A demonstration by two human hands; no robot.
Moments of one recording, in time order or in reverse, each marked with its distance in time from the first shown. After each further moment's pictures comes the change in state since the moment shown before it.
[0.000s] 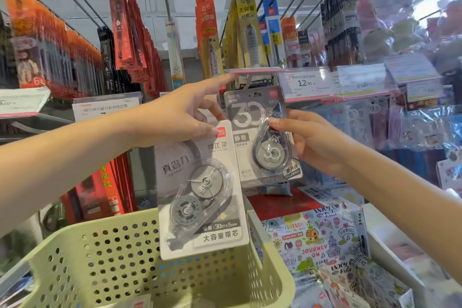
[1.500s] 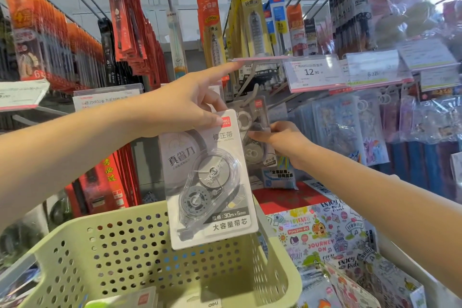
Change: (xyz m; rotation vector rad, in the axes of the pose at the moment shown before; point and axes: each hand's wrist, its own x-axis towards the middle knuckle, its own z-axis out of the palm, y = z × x) left_hand 0.006 -0.003 0.000 -0.019 0.003 -0.001; right_hand 0.061 0.054 0.010 -0.273 0.244 0.120
